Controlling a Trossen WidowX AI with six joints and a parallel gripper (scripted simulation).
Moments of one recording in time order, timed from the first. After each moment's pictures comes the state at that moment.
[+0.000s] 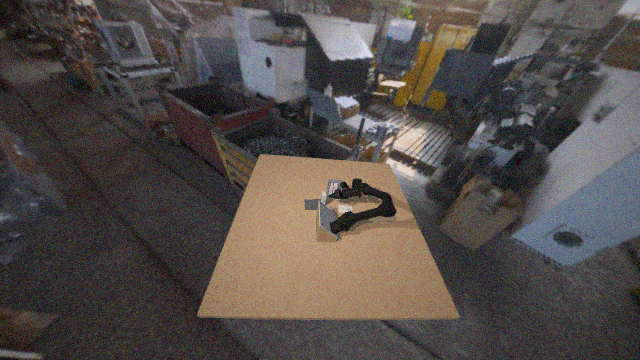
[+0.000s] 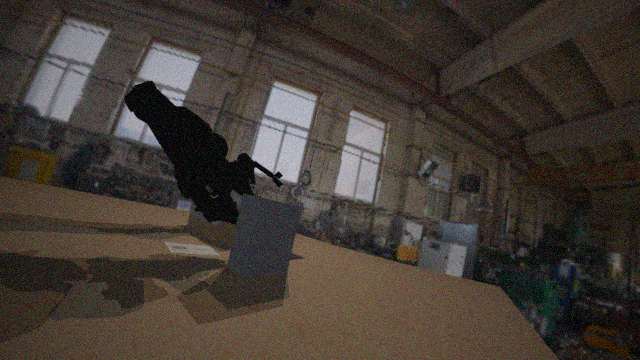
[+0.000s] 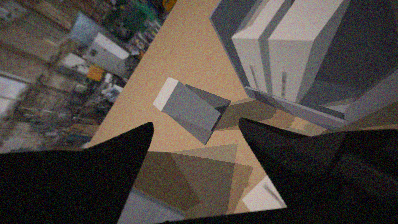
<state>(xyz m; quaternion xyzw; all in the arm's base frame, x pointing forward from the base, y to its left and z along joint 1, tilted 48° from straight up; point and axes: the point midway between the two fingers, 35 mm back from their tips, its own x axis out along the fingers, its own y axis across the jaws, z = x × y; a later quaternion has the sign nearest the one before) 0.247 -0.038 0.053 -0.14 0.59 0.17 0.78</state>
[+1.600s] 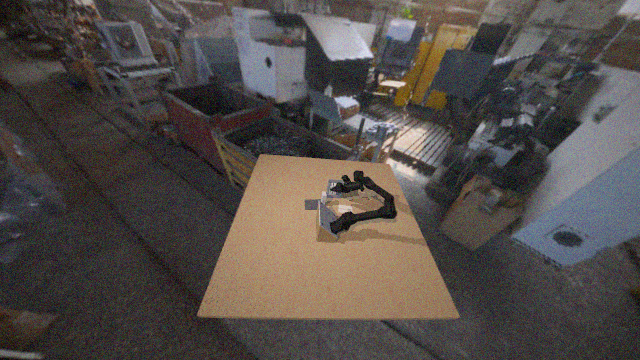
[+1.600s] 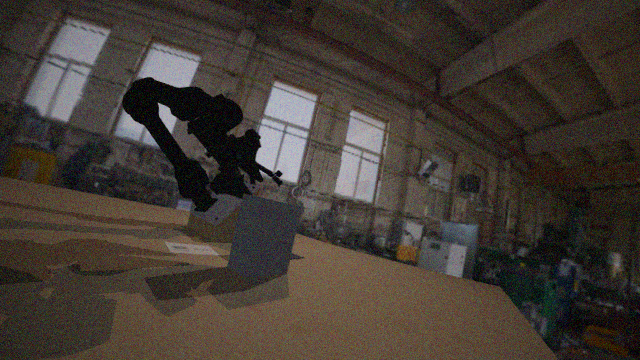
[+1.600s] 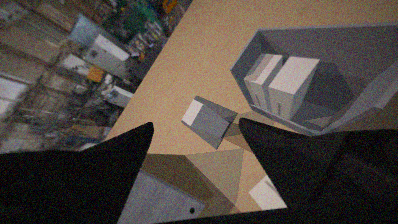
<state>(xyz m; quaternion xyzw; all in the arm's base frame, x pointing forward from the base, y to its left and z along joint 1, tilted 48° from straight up) 0.258 0.004 0.094 -0.14 0.59 0.17 0.78</state>
